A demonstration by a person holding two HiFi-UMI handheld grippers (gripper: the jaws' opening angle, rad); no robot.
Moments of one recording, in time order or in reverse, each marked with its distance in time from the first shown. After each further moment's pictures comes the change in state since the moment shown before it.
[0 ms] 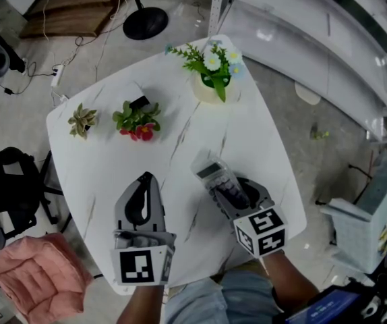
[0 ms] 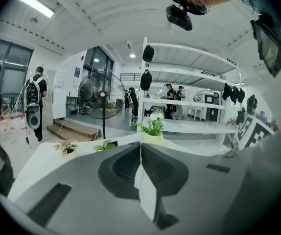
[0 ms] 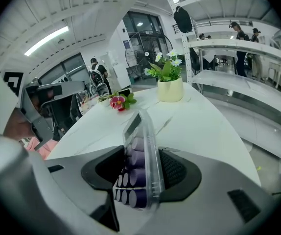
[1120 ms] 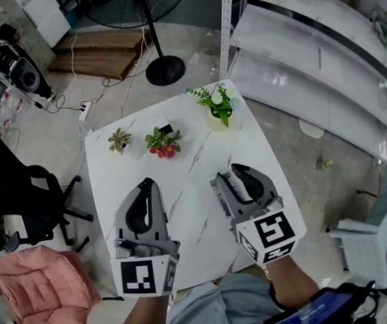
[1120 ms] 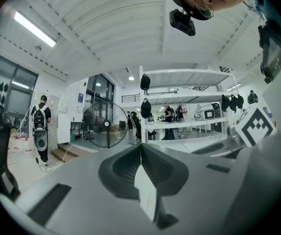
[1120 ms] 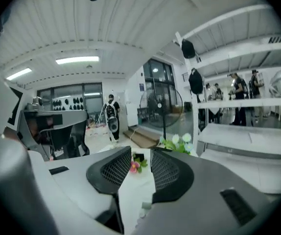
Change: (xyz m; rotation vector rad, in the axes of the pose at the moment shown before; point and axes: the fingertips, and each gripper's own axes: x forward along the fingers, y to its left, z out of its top) left arm -0.093 -0.013 0.120 0.081 -0.256 0.055; right arm -0.111 0.073 0.157 -0.198 -0.511 0.017
